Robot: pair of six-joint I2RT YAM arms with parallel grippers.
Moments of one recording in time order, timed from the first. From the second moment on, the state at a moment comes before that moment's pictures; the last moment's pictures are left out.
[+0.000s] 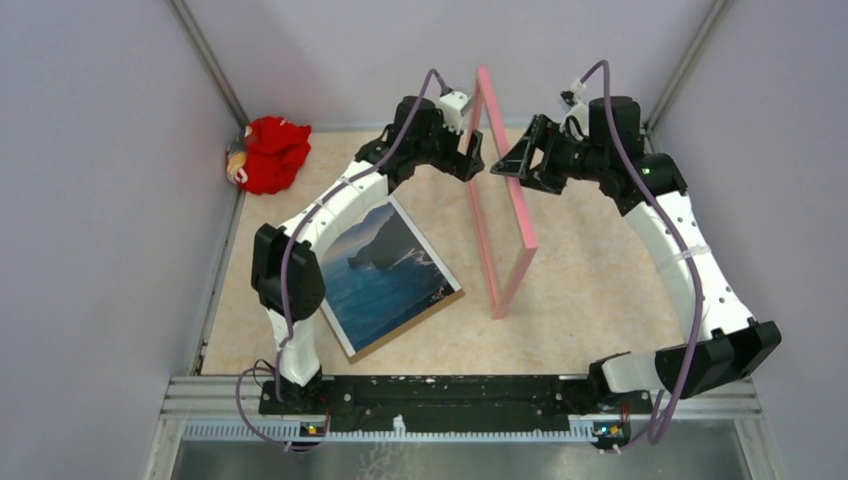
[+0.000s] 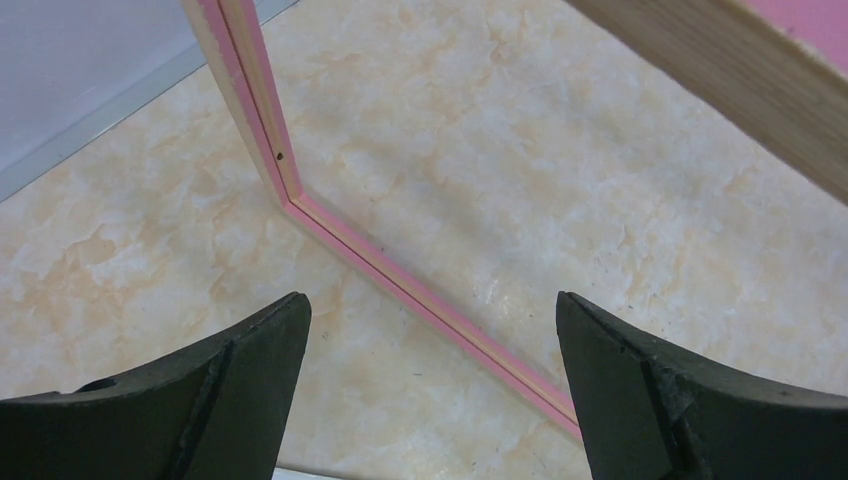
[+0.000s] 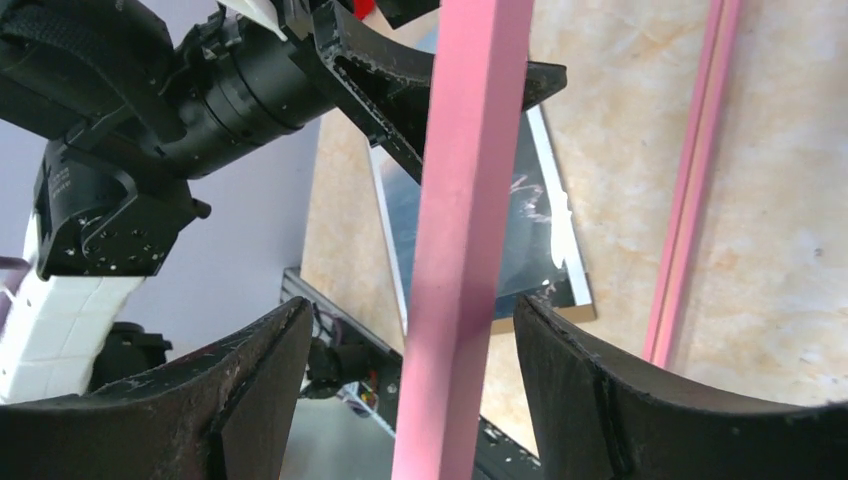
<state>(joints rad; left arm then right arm) -0.57 1.89 1.79 -0.33 0.27 -0.04 0.30 1.35 1.57 -0.75 -0.51 0.66</state>
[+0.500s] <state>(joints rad) -0.58 1.91 1.78 -0.38 0.20 -0.02 0.30 1.35 1.69 -0.97 -0.27 0.48</state>
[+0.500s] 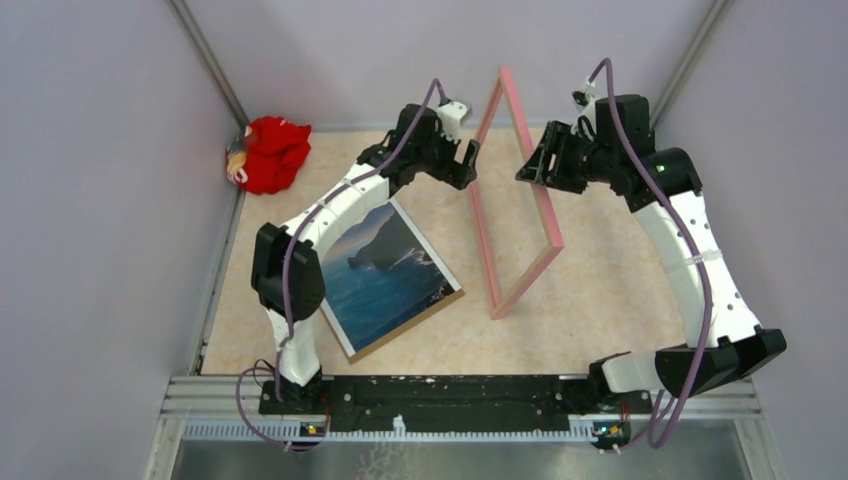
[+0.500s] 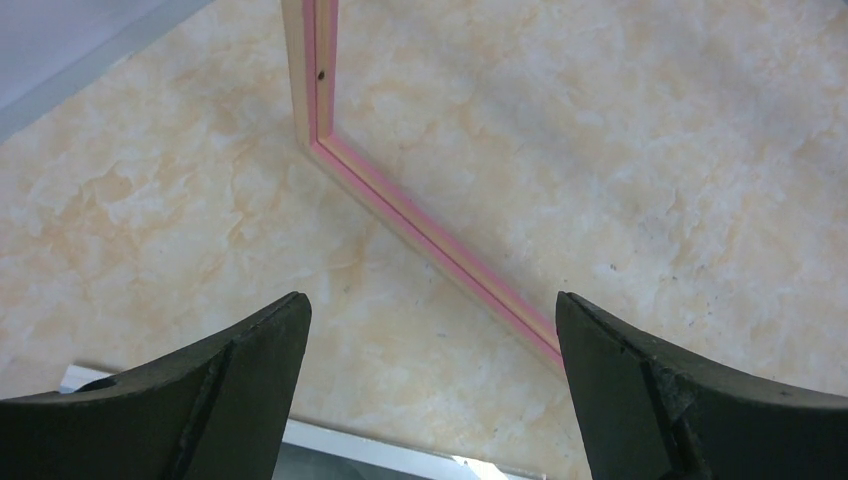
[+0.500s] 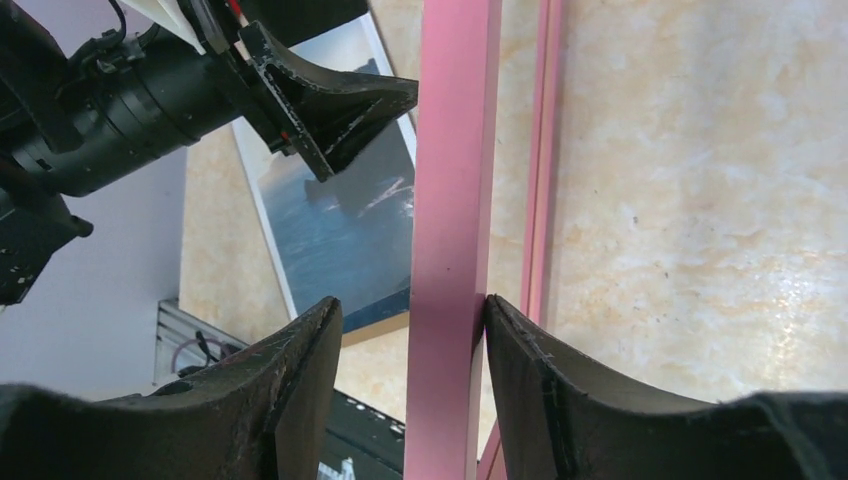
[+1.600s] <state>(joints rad) -0.45 1.73 1.56 -0.39 0.18 0.00 0.29 1.29 1.32 -0.94 0.11 0.23</state>
